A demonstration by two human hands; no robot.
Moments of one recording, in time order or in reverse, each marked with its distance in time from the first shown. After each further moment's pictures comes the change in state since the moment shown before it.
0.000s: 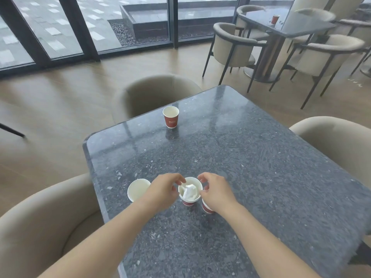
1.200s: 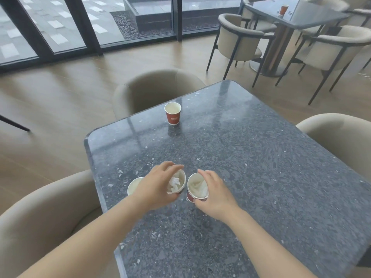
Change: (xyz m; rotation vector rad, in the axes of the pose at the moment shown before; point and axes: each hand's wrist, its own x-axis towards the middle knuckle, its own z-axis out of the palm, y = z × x) left_hand 0.006 -0.021 -0.010 0.212 0.034 0.162; right_hand 0.000 0.022 0.018 -0.012 -0.008 -0.176
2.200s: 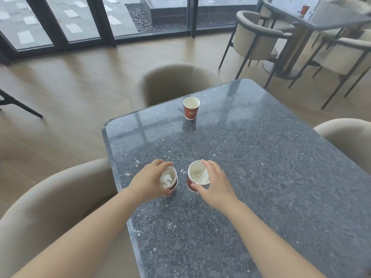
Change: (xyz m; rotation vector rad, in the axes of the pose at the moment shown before) left_hand -0.031 -0.063 -0.014 0.001 -0.071 -0.223; right_hand 0.020 -0.043 0.031 0.035 0.037 0.003
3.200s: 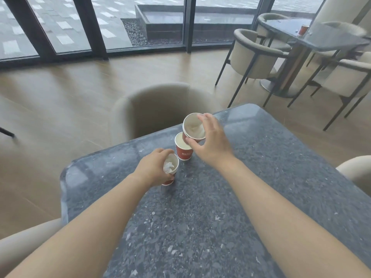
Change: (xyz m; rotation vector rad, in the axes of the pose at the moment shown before) left_hand 0.251 -0.022 -0.042 -0.005 0.112 -0.048; right_hand 0.295 0.006 -0.061 -0.047 0.345 -0.241
